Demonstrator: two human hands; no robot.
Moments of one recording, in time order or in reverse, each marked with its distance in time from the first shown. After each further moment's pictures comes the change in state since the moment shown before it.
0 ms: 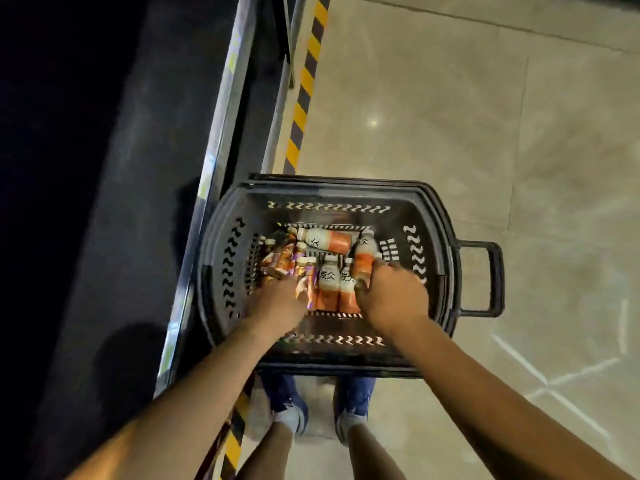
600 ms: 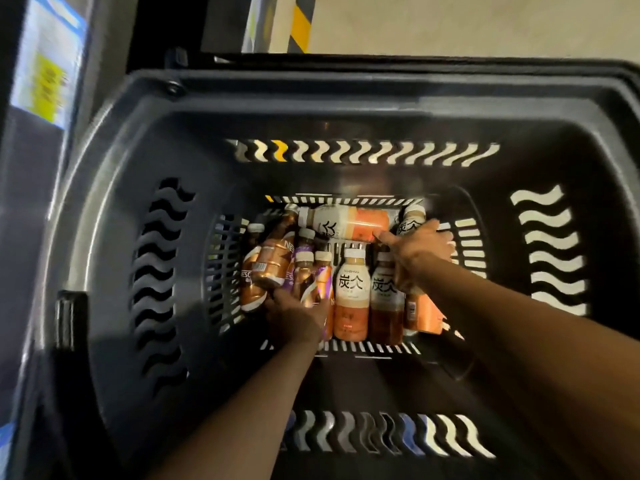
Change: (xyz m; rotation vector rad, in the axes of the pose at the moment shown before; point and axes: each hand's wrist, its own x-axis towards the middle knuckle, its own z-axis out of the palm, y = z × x) left_hand 0.266 -0.056 0.225 -0.534 0.268 -0.381; right_hand 0.344 0.030 0.221 0.463 0.060 0.467
